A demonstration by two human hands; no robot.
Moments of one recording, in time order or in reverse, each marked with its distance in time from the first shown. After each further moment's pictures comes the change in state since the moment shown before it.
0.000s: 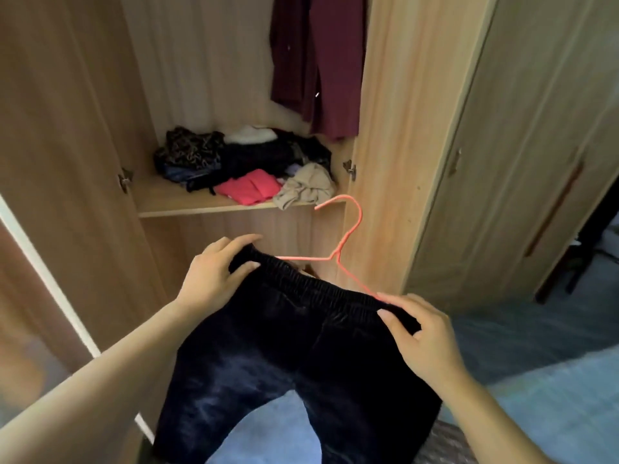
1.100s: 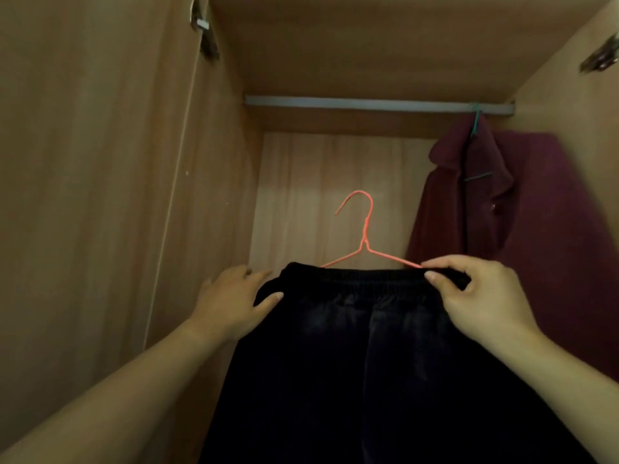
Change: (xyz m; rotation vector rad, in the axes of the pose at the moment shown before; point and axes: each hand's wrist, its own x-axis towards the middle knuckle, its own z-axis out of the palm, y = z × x) left_hand 0.528 -0.254 -0.217 0.714 0.389 -0.108; right_hand 0.691 -0.136 0.197 -0.061 0.380 -0.454
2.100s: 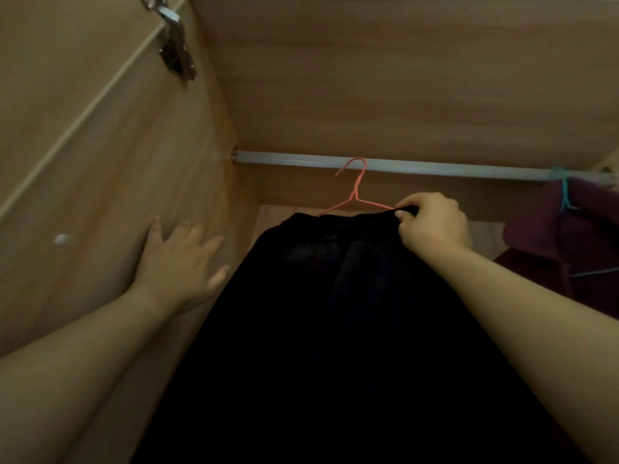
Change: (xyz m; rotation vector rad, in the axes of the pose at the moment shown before) left_hand 0.303 -0.125 0.020 0.486 0.532 -0.092; right_hand 0.355 -0.012 0.197 -0.119 0.268 -0.068
